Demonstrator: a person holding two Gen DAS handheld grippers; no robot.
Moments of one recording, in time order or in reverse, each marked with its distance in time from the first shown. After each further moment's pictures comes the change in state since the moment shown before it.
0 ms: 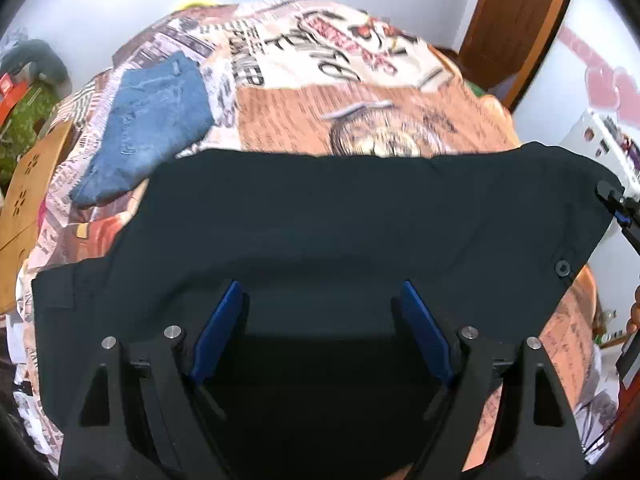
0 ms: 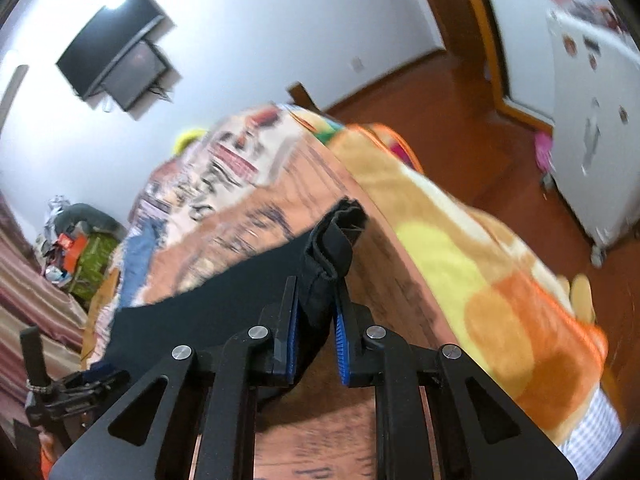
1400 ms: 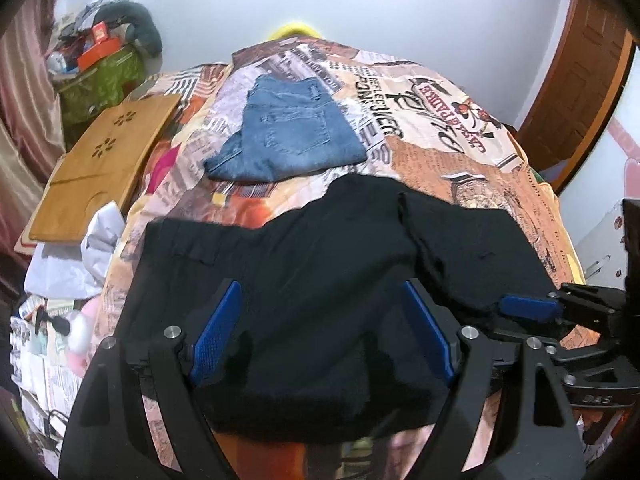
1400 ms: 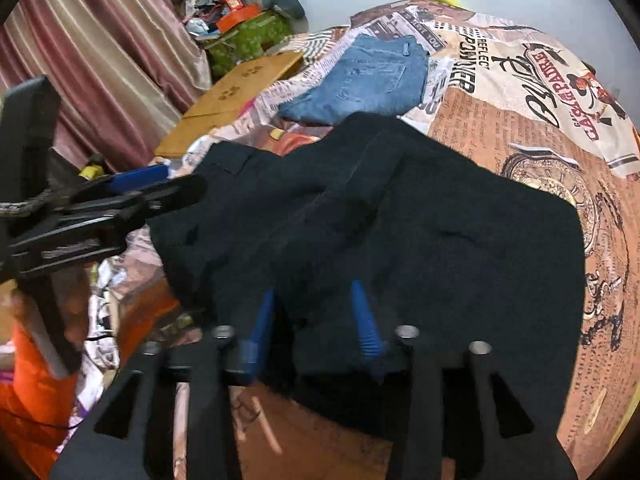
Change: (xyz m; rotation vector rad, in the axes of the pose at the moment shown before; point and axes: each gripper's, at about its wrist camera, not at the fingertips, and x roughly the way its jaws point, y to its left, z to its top) left arm -0.083 0.113 -0.053 -0.239 -0.165 0.132; right arm 0.096 0.242 -0.121 -0.691 0.524 0.364
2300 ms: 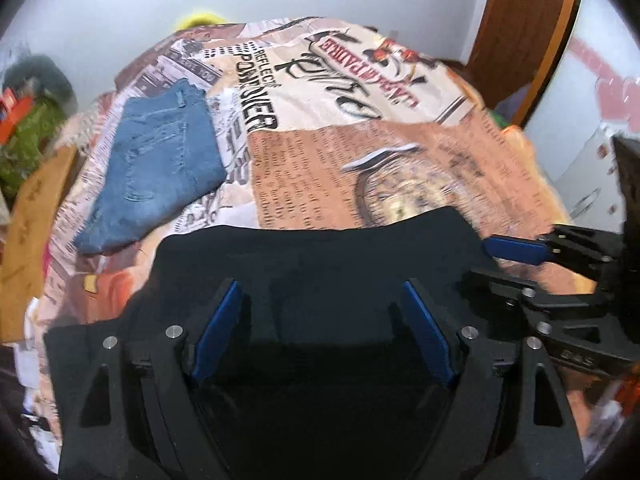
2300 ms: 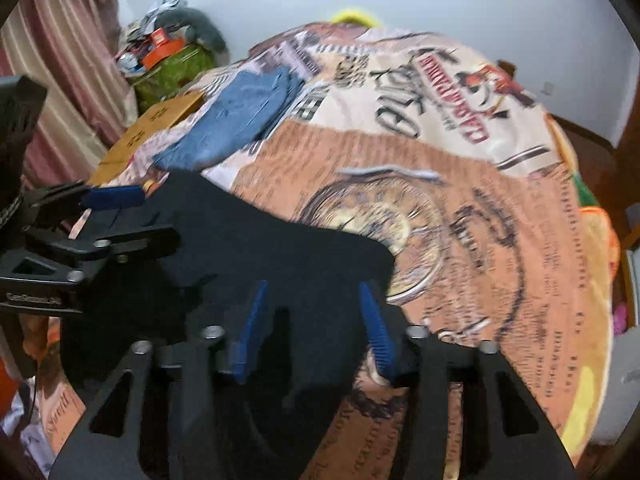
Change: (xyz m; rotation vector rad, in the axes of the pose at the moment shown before) left arm 0.110 -0.138 0.055 0.276 0.122 -0.066; right arm -0.016 -0.133 0.008 0.075 -0.055 -0.211
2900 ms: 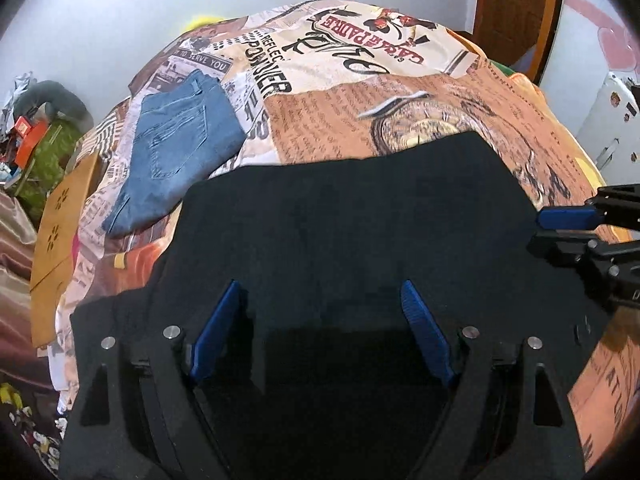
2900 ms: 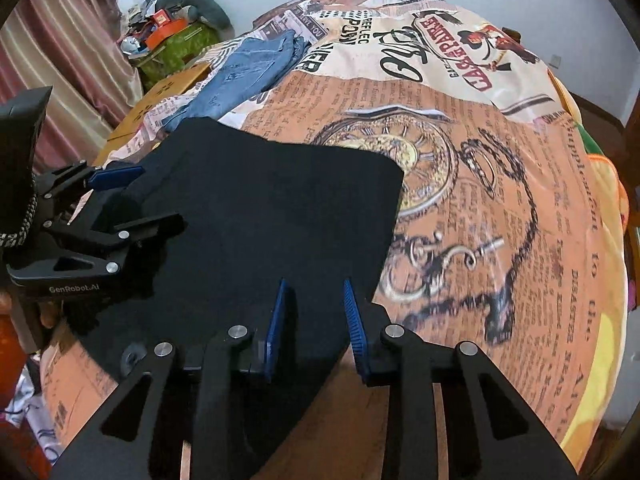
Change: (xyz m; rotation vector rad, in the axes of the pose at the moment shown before) left arm -0.011 -0.002 -0.053 0.093 0.035 0.095; right arm -0.017 0.001 -0.041 0.033 0.082 0.024
